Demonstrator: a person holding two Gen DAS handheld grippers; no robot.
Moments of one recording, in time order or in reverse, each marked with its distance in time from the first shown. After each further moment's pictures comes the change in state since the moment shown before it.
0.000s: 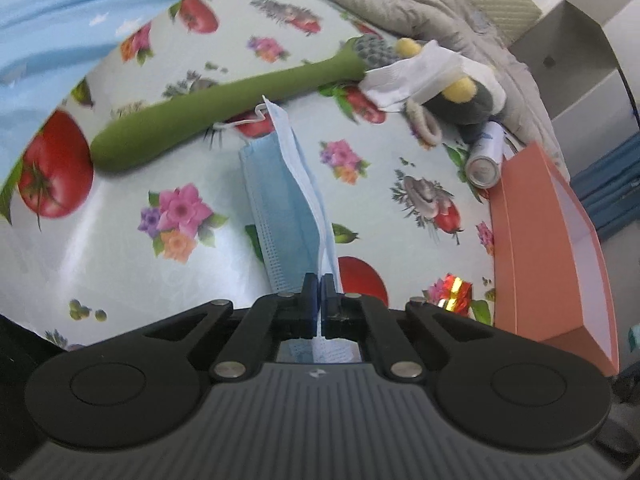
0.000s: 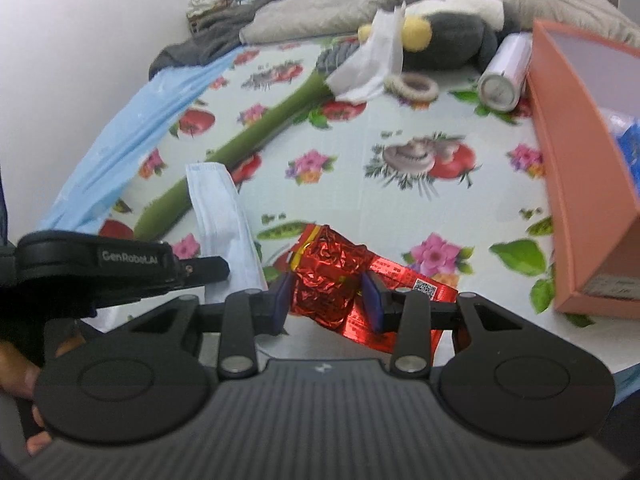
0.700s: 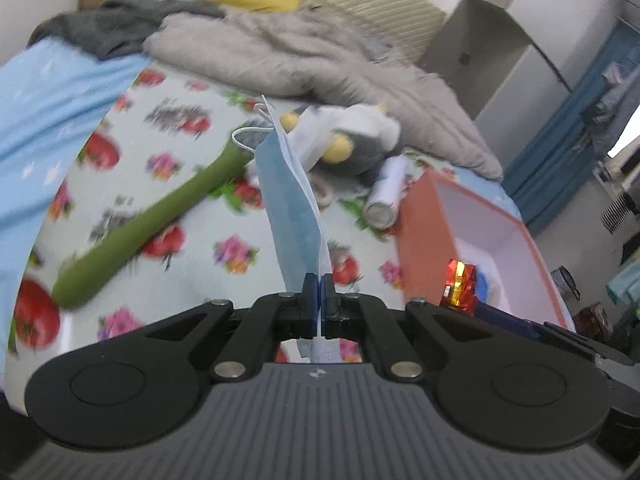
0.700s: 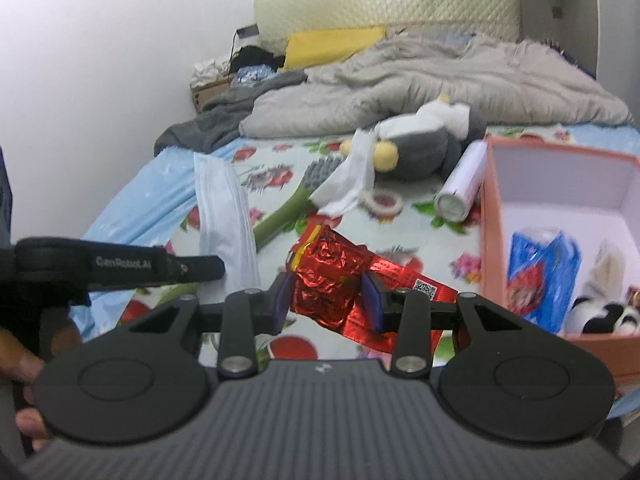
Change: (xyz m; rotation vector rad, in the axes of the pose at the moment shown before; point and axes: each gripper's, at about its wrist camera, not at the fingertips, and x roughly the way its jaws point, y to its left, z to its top) left arm -0.081 -0.096 0.039 0.257 -0.141 -0.132; right arm -0.098 -0.017 0.047 -0.029 -0.228 -0.031
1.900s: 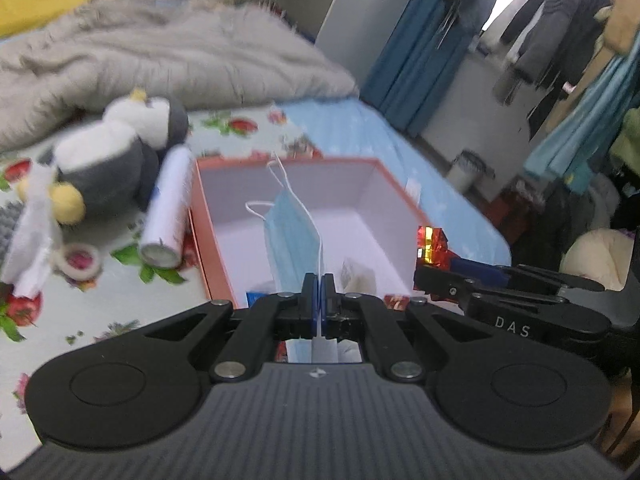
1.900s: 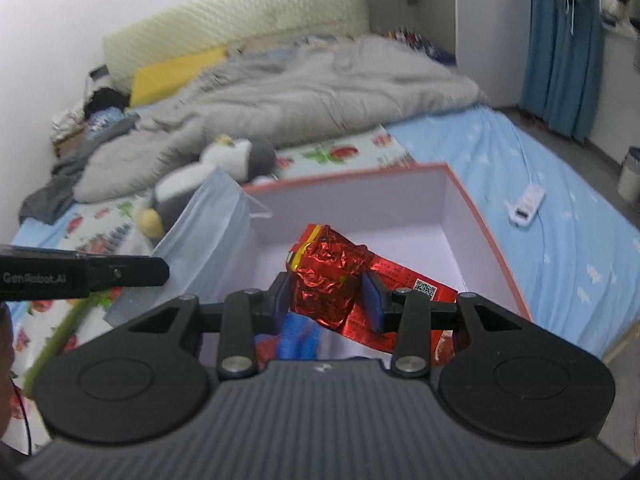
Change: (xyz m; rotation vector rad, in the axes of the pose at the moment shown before) left arm 0.171 -0.223 0.061 0.377 0.233 -0.302; right arm -0.008 -0.217 0.047 0.200 0.001 -0.351
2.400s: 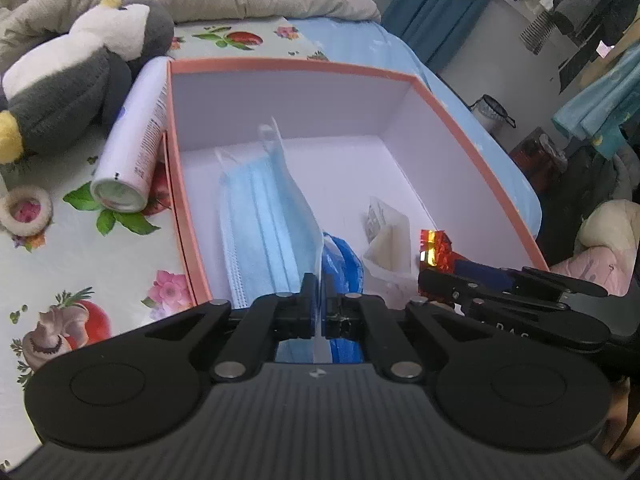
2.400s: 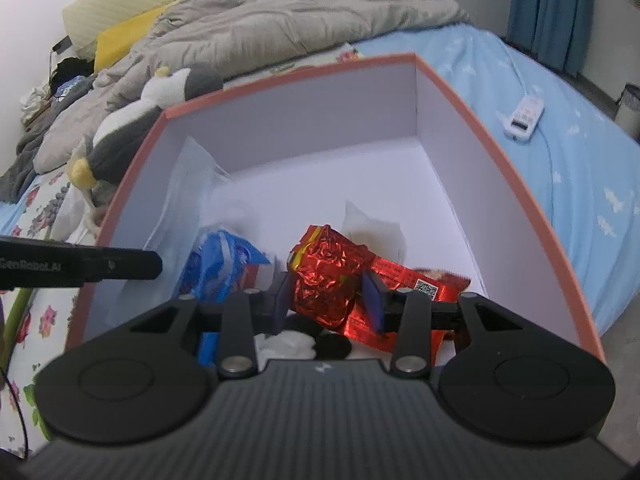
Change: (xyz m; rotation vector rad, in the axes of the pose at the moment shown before) left arm 0.119 0.018 -0.018 -0.030 0.193 0.017; right arm 0.069 -0.044 -0.043 0.080 0.166 -0.017
